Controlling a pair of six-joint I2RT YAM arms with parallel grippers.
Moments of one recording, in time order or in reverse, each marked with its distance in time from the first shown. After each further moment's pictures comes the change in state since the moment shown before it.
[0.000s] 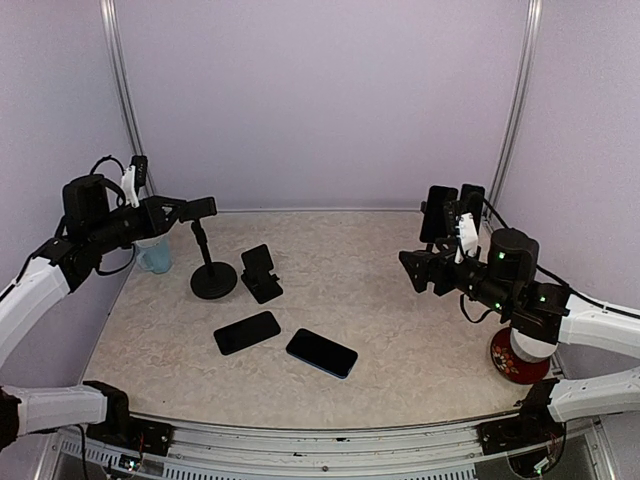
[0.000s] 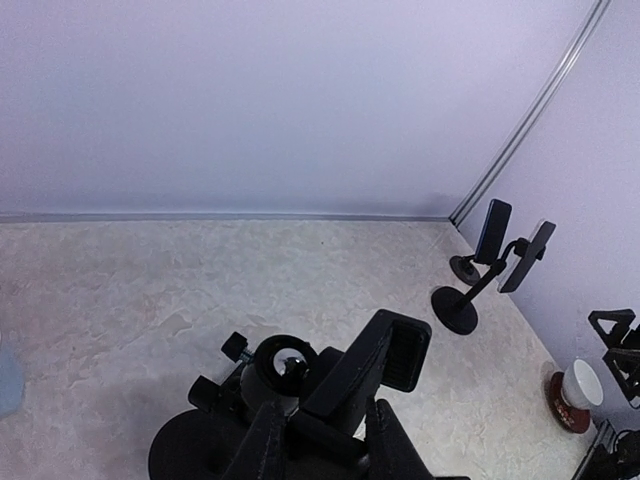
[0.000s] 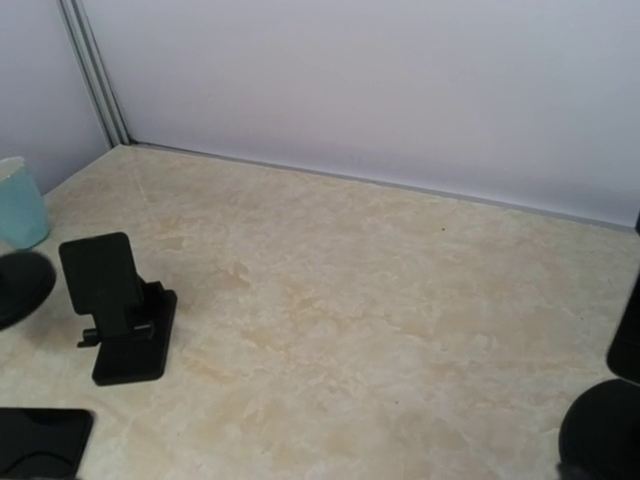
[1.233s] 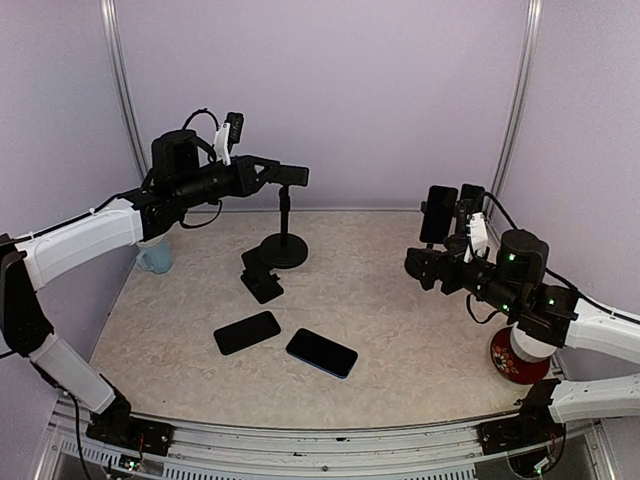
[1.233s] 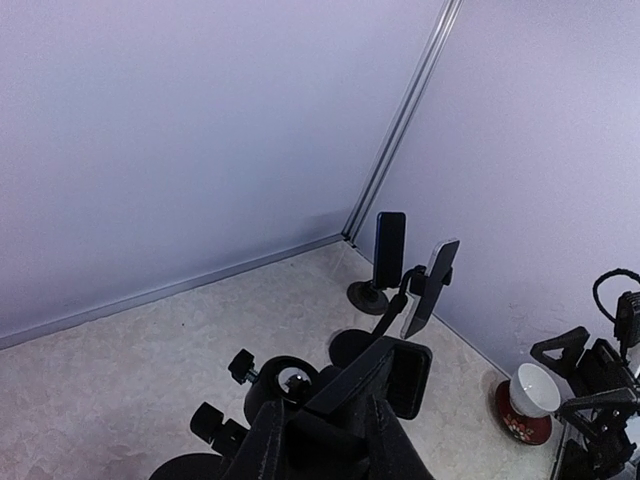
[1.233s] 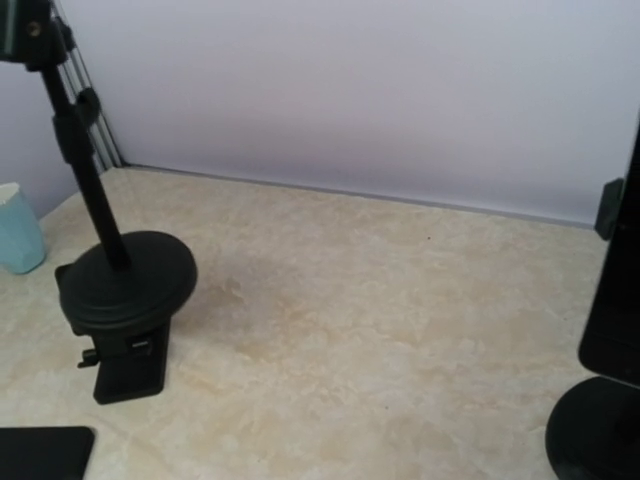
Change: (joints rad) left arm -0.357 0.524 0.406 0.260 -0.063 0.013; right arm -0.011 -0.060 -0.016 -0.023 0.016 0.024
